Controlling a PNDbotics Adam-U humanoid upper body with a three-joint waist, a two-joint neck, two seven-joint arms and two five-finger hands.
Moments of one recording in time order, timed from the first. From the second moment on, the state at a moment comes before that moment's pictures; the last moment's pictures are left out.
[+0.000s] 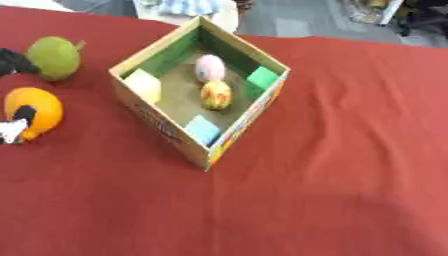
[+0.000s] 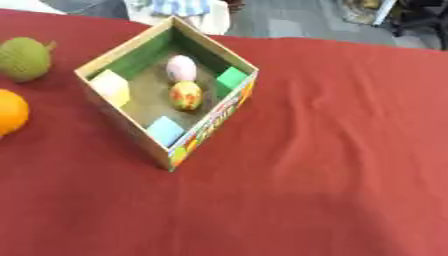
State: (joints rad) left arm -0.68 0.93 -0.31 -1.69 -0.72 0.02 -0.43; right arm 0.33 -0.20 -0.54 -1.98 -0.76 -0.60 0.57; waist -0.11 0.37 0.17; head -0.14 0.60
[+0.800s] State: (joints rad) left arm -0.70 0.89 -0.30 -1.54 -0.82 0.04 -0.41; right arm 0.32 -0.19 -0.53 -1.98 -0.74 -0.58 0.58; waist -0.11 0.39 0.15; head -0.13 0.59
